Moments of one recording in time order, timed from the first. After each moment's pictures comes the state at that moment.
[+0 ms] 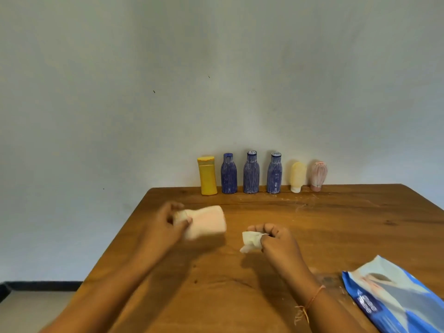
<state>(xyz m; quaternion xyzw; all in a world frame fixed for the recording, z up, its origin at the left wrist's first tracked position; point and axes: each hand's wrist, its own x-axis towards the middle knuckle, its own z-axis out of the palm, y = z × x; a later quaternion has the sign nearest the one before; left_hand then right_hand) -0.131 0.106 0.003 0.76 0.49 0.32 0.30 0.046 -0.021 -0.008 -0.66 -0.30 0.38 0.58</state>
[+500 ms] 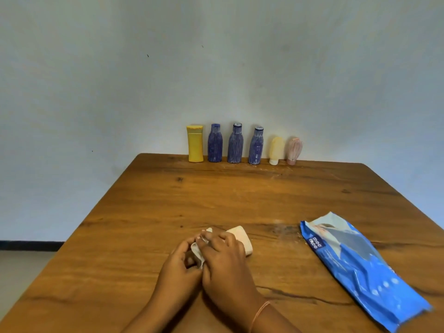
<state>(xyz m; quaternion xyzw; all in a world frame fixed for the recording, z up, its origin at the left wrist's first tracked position) -0.142 -0.044 -0.083 0.62 0.42 0.33 0.57 -0.043 -0.096 -0.072 -0.72 -0.65 0.04 0.26</state>
